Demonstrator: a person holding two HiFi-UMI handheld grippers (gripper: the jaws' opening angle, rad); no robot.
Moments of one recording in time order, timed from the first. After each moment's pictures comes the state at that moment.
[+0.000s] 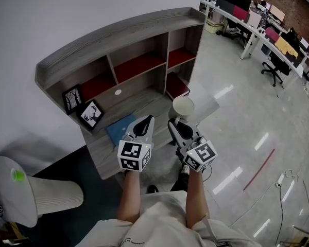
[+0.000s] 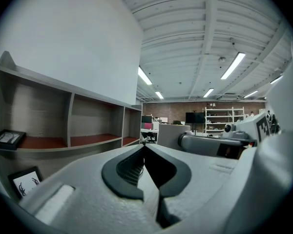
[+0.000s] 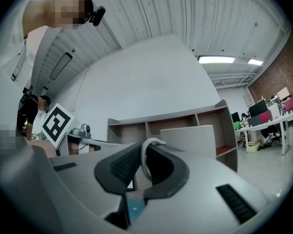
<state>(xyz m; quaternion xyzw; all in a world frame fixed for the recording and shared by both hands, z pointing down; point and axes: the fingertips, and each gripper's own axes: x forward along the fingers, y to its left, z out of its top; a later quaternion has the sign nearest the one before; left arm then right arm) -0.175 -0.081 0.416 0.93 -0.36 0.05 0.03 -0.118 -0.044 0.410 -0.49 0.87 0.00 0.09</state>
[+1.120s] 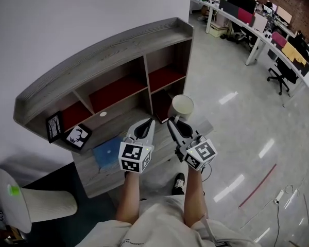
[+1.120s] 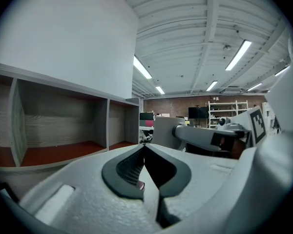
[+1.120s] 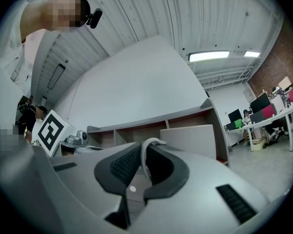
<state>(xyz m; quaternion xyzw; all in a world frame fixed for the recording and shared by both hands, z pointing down) -0.017 -0.206 0.416 0.92 -0.37 0.07 0.02 0.040 -0.181 0.396 -0.47 0.87 -0.01 0.12</state>
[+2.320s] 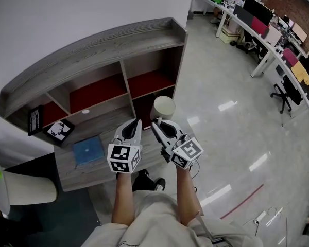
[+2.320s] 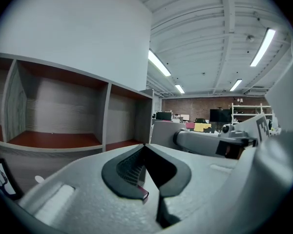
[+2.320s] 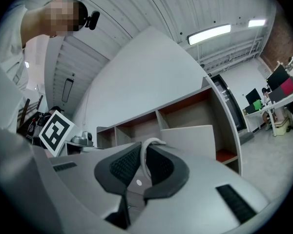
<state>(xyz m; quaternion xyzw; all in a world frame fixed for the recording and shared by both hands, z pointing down) 0.049 -0.274 0.448 0.87 -0.48 0.06 0.06 0.101 -0.254 0.433 -0.35 0.93 -0.06 0.12</state>
